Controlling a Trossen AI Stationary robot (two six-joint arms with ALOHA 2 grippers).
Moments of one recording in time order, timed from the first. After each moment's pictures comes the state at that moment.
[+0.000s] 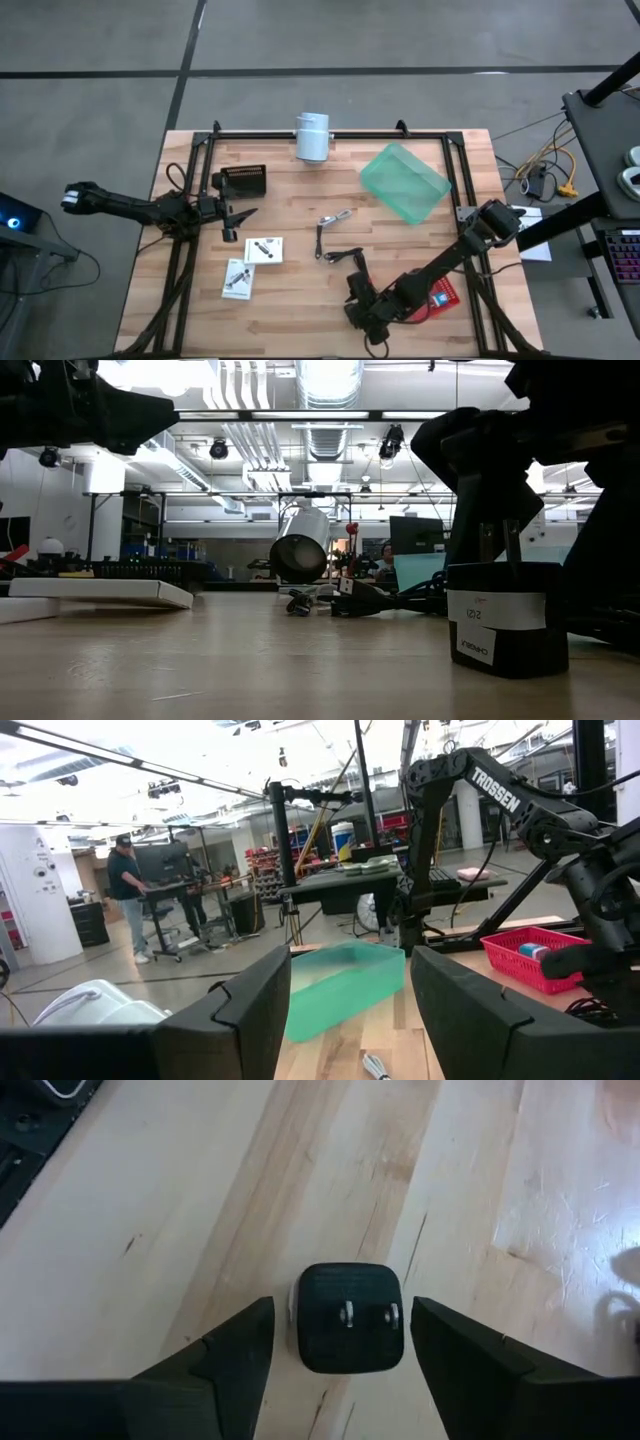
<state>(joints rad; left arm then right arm) -0.15 0.41 0.03 0.55 -0.33 0.24 0.64 1.96 1.19 -0.25 0.28 0.20</state>
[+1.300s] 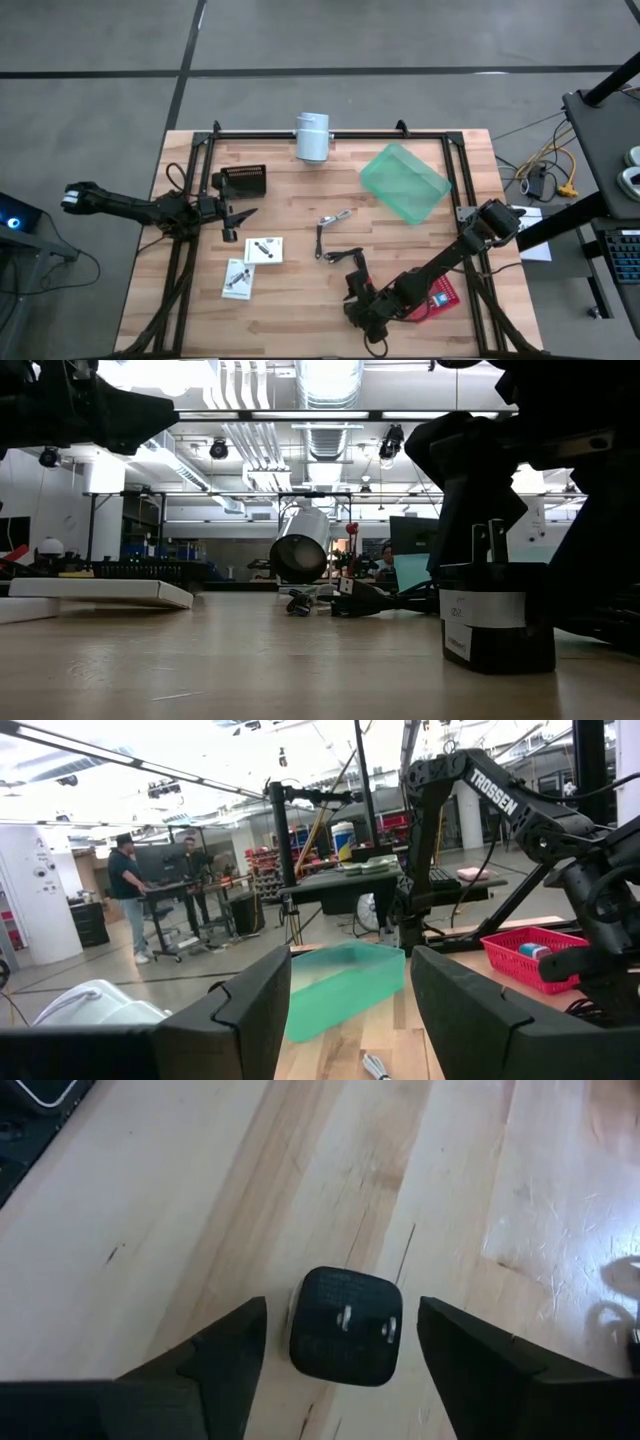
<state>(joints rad) -0.15 0.41 0.03 0.55 -0.33 0.24 0.63 1.96 1.17 -0.20 0.29 0.18</state>
